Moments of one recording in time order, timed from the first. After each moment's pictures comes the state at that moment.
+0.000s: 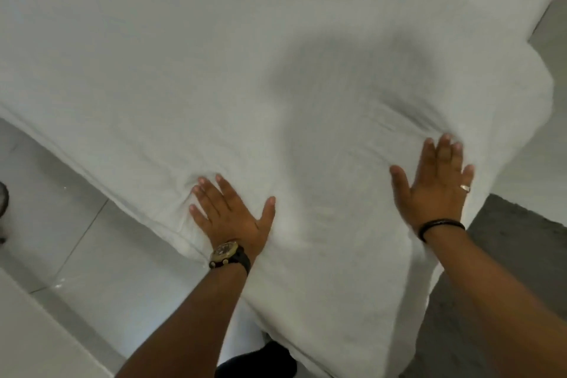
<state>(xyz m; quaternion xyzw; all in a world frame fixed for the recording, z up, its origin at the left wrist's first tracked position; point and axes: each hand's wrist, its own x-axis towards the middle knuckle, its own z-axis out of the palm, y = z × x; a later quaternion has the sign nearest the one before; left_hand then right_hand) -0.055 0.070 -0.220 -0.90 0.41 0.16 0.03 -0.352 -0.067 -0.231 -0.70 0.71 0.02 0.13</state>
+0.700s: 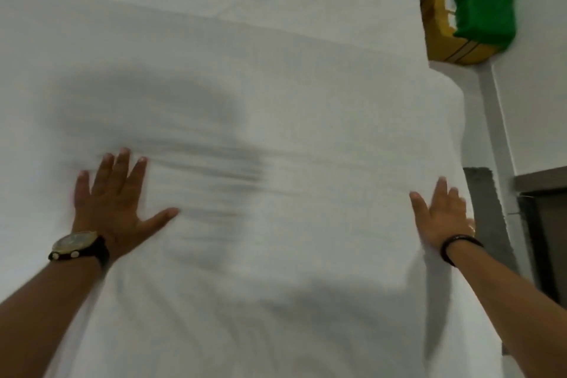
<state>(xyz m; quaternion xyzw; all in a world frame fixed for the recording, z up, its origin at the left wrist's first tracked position) 0.277 -0.199 -0.214 -0.63 0.76 0.10 0.12 -0.270 -0.059 -0.192 -0.35 0.91 0.07 0.21</state>
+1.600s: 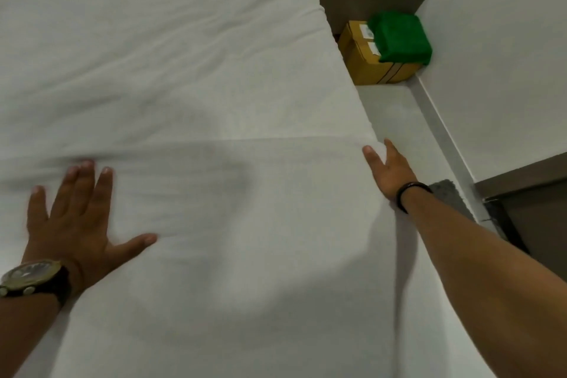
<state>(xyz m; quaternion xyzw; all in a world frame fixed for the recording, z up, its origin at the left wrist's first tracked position) 0.115 -0.456 -0.251 -0.53 0.84 0.11 0.05 -0.390 -0.304 -0.233 -0.30 0.91 -0.13 0.25</state>
